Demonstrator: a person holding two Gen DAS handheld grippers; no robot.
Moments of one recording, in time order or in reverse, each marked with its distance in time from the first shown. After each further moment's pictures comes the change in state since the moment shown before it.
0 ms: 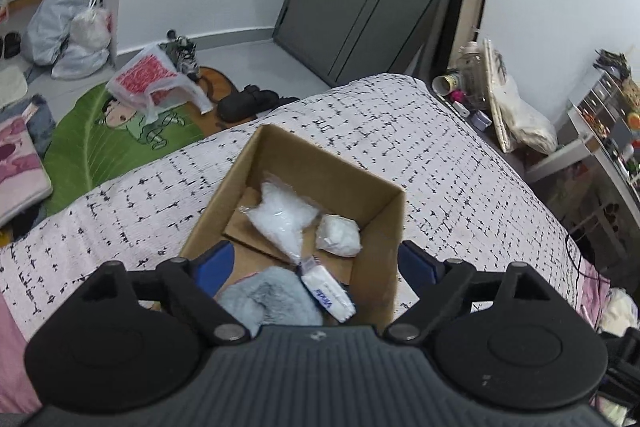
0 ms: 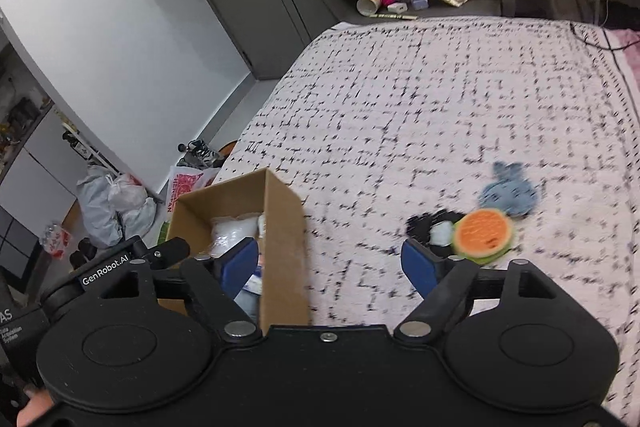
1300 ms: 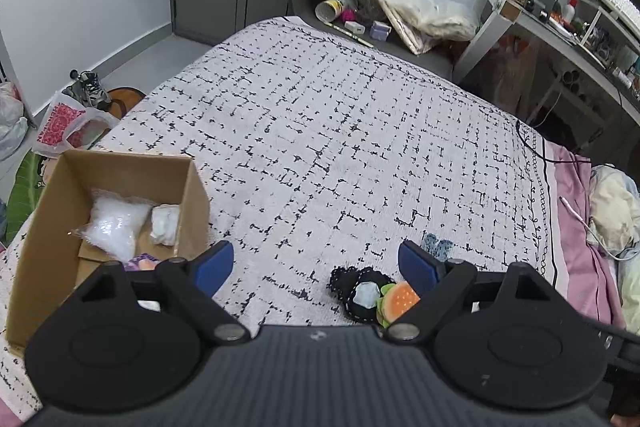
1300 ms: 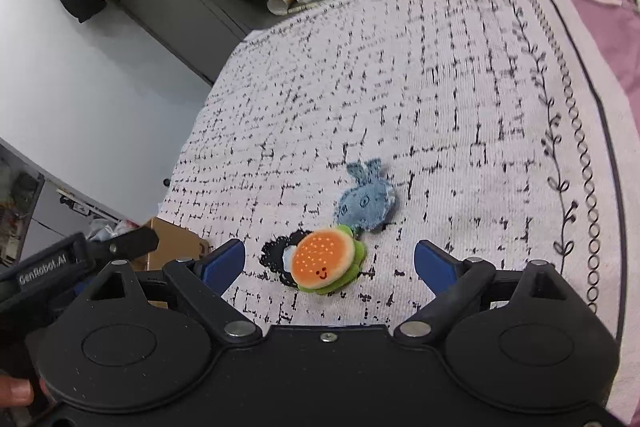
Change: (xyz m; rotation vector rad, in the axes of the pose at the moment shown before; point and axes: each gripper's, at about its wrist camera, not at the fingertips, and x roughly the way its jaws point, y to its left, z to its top) left arm 0.042 -0.172 -0.031 0.349 0.141 -0.053; right arm 0.032 -0.179 0.011 0.267 0.063 0.083
